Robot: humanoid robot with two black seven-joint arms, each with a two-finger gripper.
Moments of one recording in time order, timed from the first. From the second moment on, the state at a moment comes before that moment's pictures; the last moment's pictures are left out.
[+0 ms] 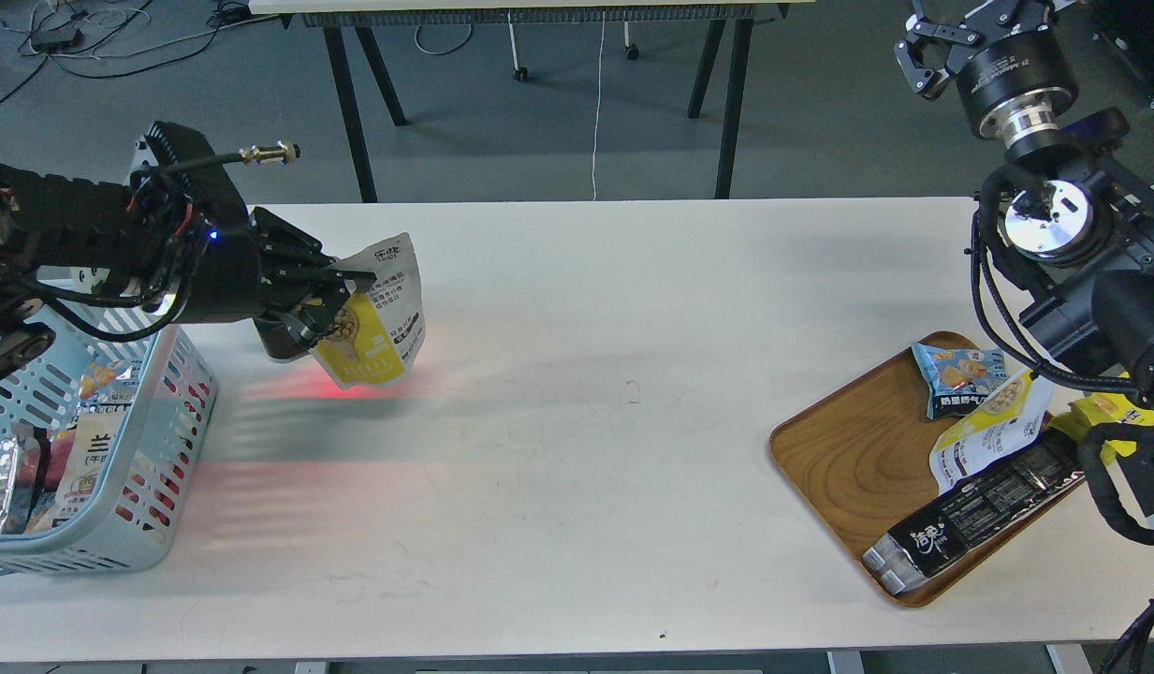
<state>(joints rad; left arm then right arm) -0.92 0.94 -0.53 -1.52 2.18 -0.49 -0.45 1.09 -0.25 0.58 0.30 0.22 0.49 0.41</state>
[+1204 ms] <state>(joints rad) -0.92 1.04 -0.57 -1.65 2.18 -0.49 -0.46 1.10 -0.26 0.58 0.30 0.22 0.49 0.41</state>
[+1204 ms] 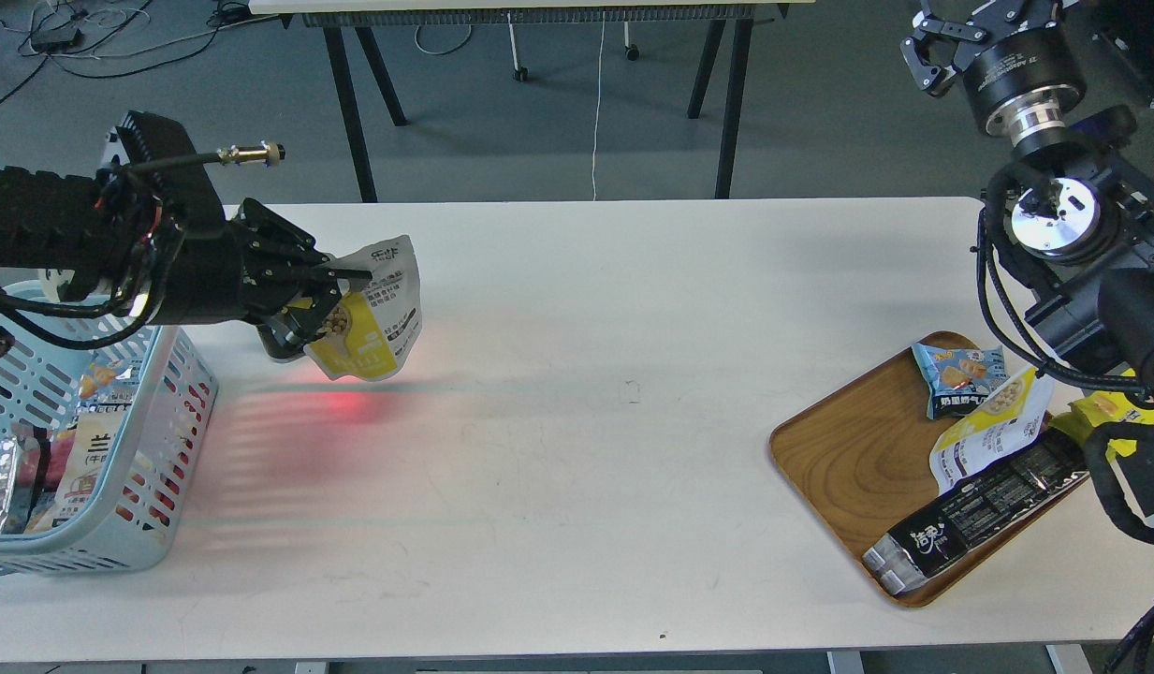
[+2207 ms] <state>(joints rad) -0.92 1.62 -0.42 -1.53 2.00 -0.32 -0.49 1.11 -0.27 0.58 0.31 0.22 0.49 0.42</state>
